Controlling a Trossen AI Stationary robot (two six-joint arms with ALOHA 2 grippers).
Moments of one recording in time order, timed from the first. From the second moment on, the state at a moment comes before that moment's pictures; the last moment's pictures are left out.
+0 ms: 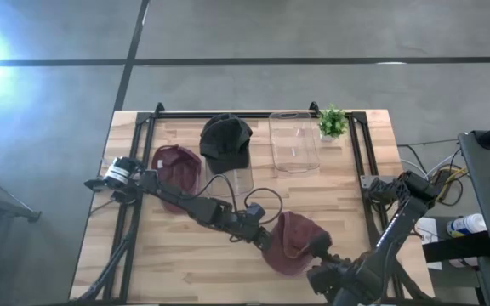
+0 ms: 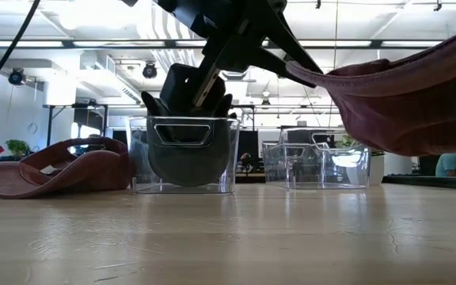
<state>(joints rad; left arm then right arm) -0.33 1.89 1.34 -0.05 -0.09 -1.27 0.93 1.86 1.61 -1.28 0.52 0.52</state>
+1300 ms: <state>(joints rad) -0.12 1.63 1.34 0.09 -0.49 -0.99 0.97 1.76 1.38 -1.57 0.65 2.01</state>
